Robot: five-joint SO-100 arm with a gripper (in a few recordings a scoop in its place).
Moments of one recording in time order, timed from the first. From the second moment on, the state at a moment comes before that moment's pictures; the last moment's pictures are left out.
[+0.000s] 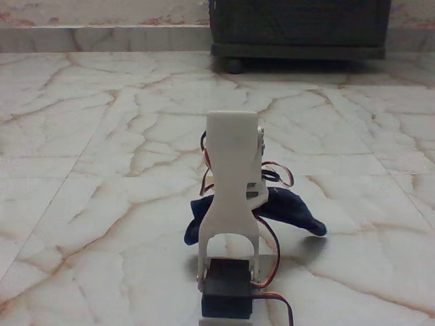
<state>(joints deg) 4.7 65.4 103.8 -0.2 -24.0</state>
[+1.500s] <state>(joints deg) 6.9 137.6 176.7 -41.0 -90.2</state>
